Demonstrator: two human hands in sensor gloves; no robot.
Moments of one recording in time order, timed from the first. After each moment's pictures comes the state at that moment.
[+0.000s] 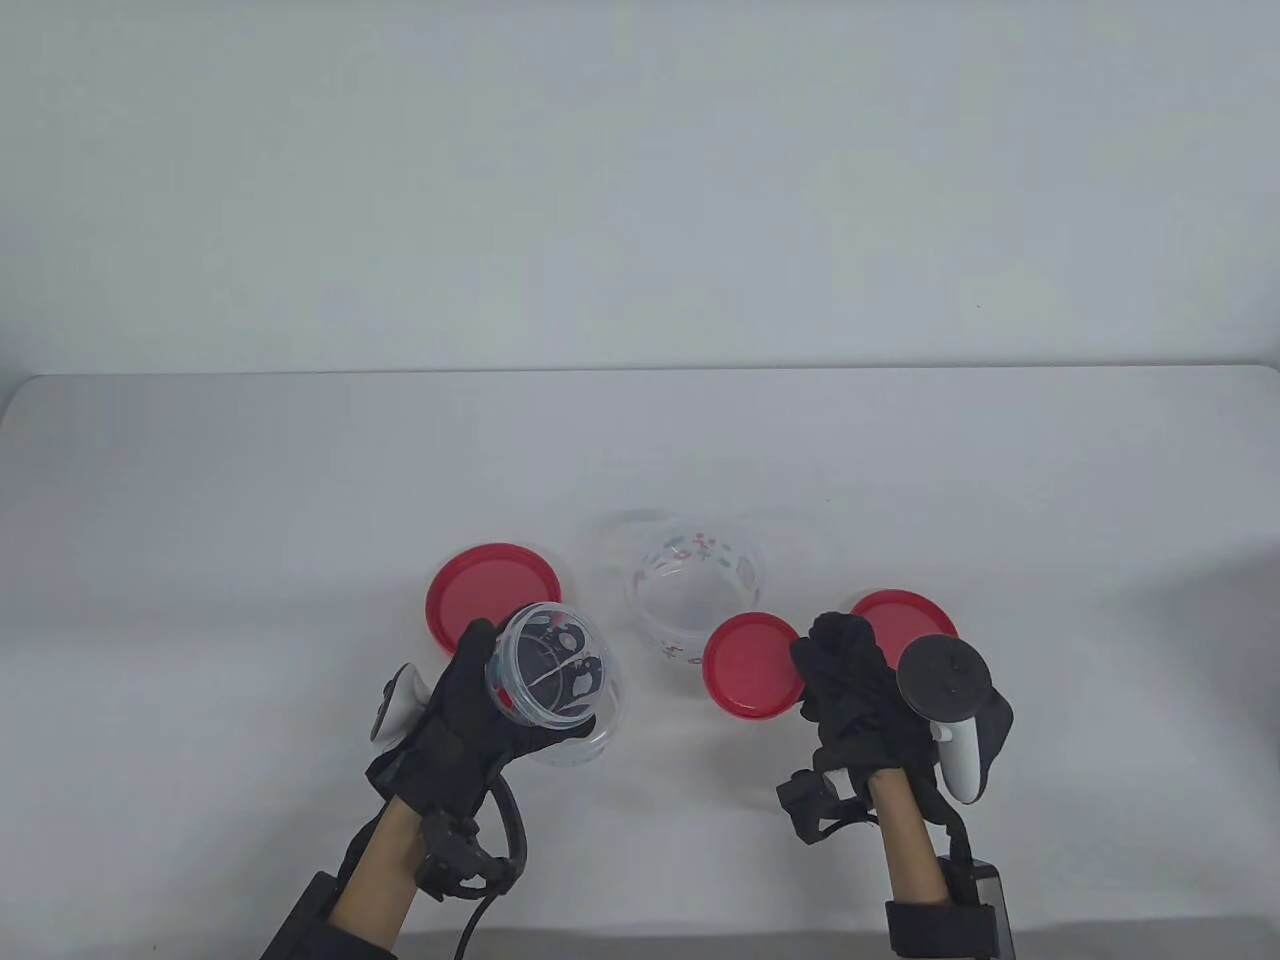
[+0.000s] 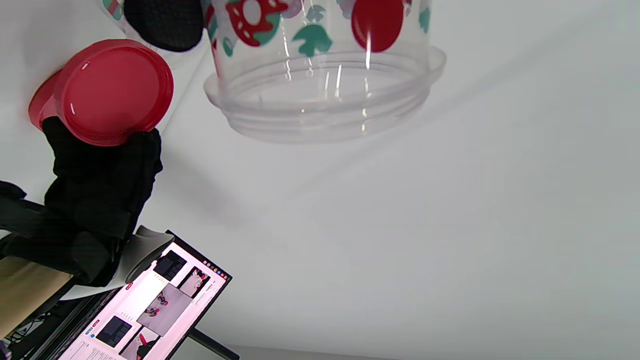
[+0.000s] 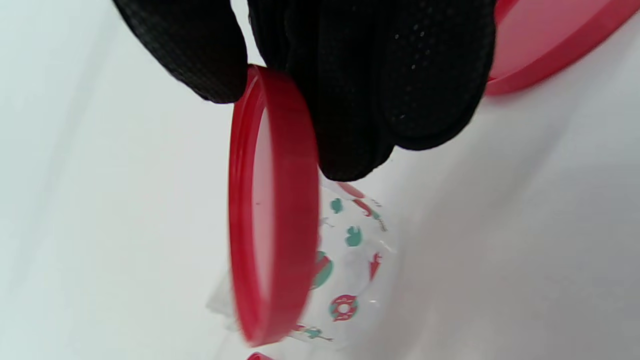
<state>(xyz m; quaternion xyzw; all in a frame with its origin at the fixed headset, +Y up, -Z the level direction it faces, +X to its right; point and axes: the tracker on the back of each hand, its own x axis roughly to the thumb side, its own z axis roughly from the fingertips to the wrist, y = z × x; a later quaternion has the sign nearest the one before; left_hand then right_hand) -0.178 -0.749 -0.285 -0.25 -0.17 0.88 0.36 0.187 -0.722 -0.301 -0.06 0.00 0.85 0.52</state>
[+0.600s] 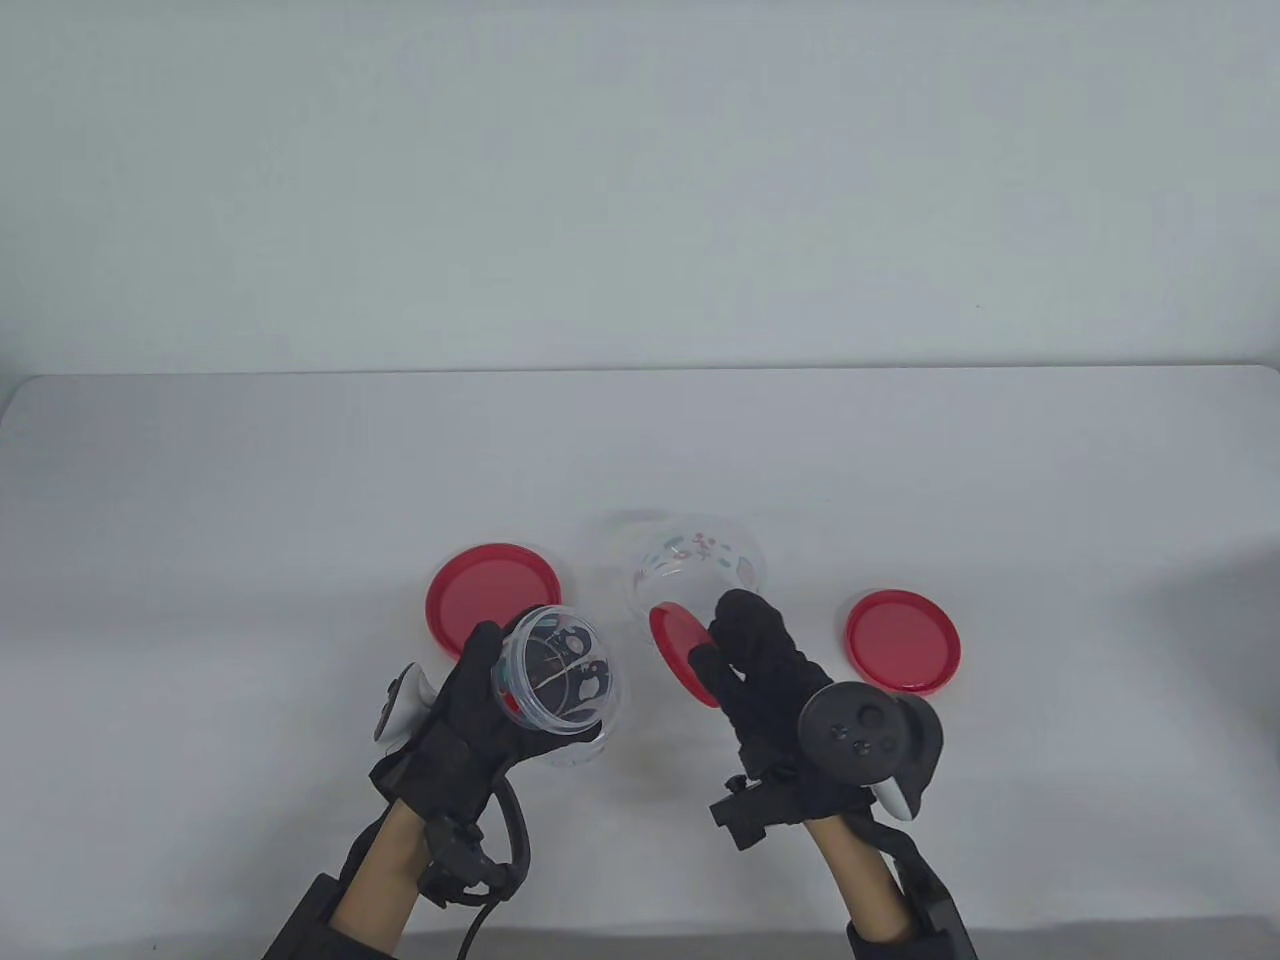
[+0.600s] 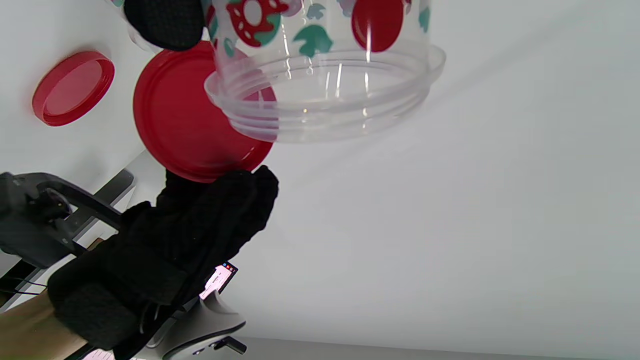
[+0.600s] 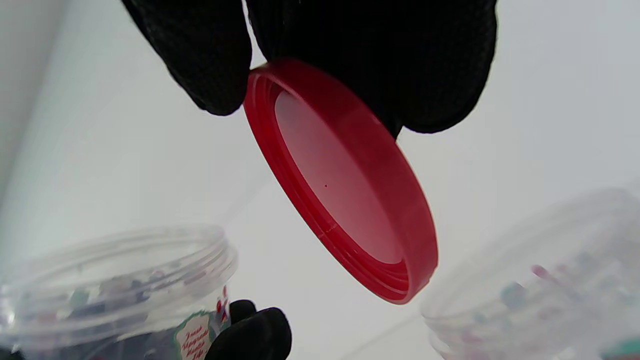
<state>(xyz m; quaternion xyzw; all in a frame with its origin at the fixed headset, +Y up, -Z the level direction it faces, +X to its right) -0.177 -0.750 -0.286 -0.26 -0.19 0.88 0.36 0.093 -0.646 -0.263 0.20 -0.22 0.89 0.35</state>
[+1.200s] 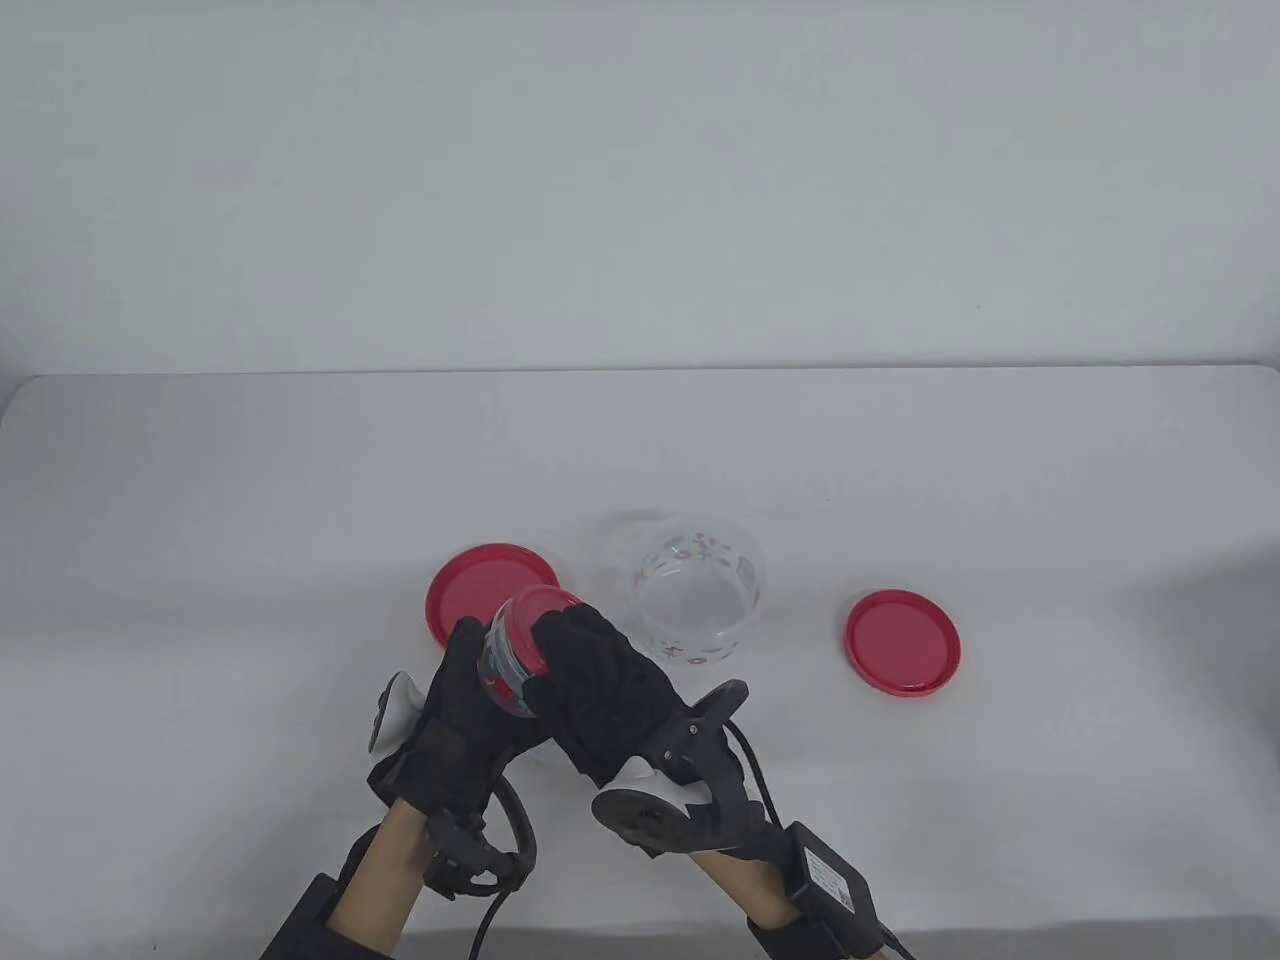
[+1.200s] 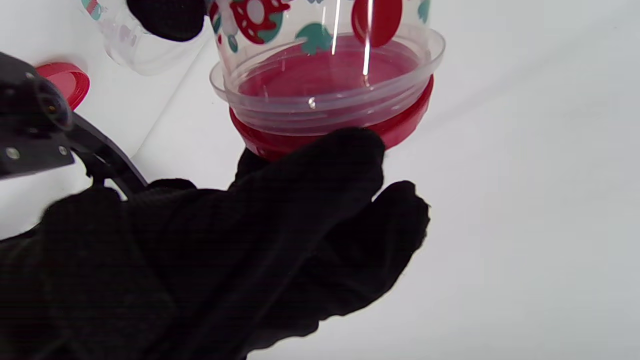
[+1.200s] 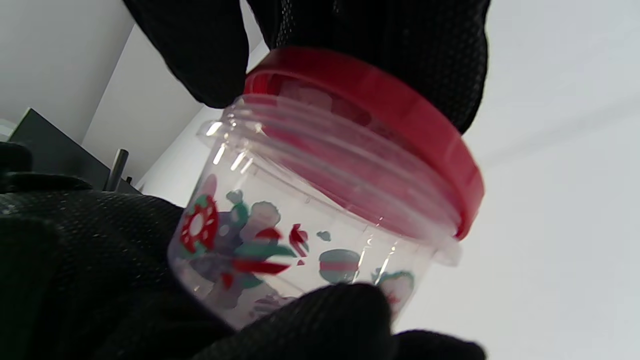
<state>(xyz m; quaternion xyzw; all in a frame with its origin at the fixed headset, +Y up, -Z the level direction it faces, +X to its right) -0.180 -0.756 -0.285 -0.22 -0.14 0.90 0.34 -0.010 -0.635 -0.239 0.34 -0.35 0.85 0.18</state>
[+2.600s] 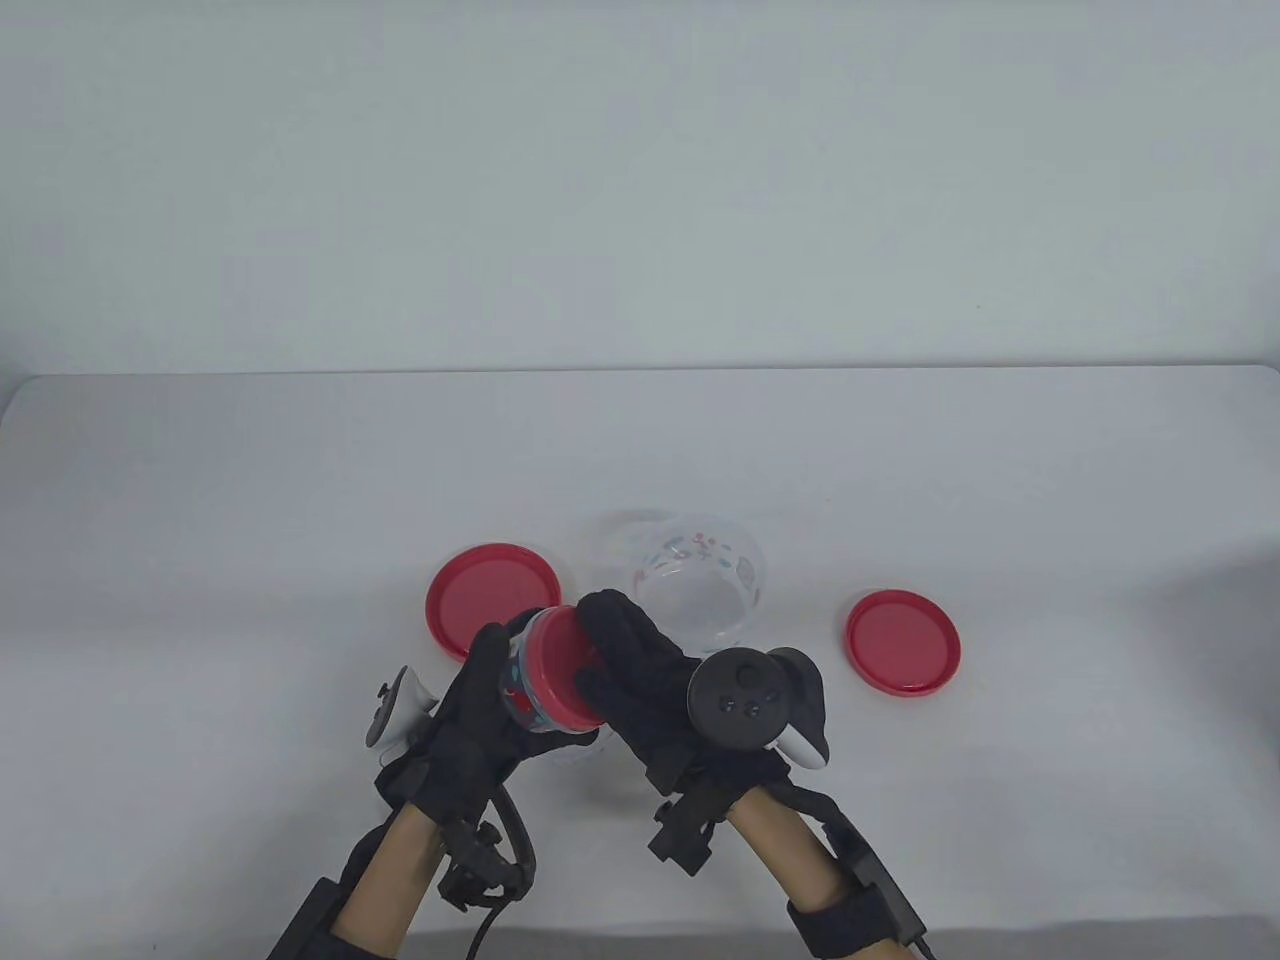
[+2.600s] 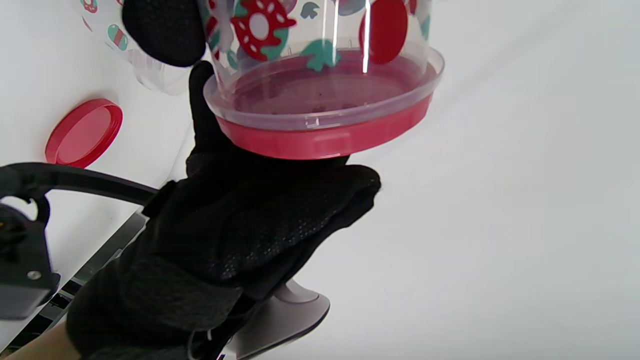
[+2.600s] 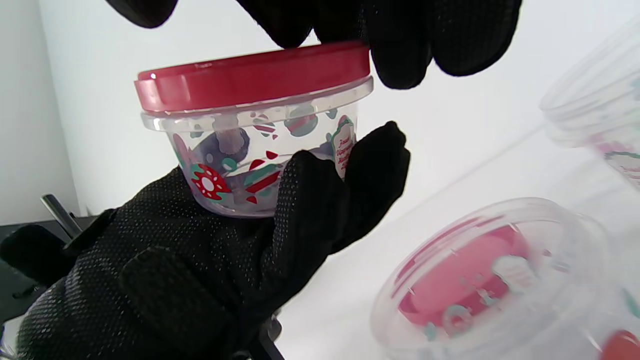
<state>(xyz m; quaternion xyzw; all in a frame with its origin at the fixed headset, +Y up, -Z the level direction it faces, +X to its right) -0.182 -0.756 -0.285 -0.22 -0.15 0.86 0.43 0.036 -0.661 -0.282 0.30 0.00 0.87 0.40</state>
